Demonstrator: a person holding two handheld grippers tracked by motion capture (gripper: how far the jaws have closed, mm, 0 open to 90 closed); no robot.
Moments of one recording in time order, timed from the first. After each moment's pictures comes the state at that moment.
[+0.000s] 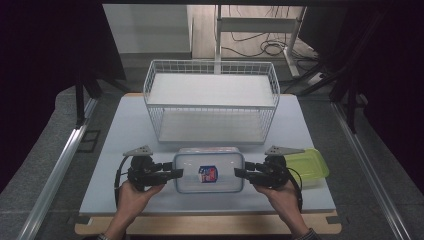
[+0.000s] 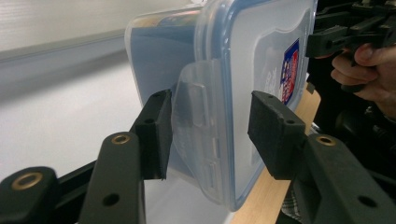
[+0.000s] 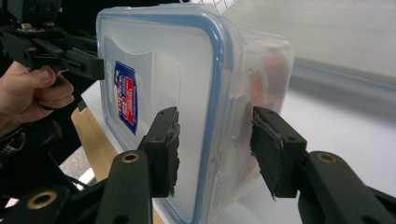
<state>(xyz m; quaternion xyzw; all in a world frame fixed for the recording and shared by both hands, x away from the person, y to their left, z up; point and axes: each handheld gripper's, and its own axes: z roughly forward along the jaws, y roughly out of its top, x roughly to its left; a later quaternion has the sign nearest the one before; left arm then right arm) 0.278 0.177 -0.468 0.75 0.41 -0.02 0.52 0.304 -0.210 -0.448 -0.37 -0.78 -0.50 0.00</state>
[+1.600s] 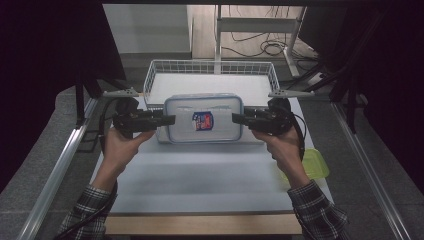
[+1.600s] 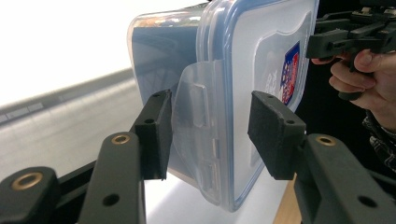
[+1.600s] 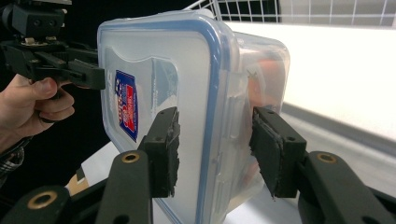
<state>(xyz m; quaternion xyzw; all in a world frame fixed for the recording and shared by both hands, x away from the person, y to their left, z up) 0.344 0.202 -0.342 0.74 0.39 0.04 0.55 0.371 -0.185 -0.322 -0.34 -0.76 -0.55 -0.05</state>
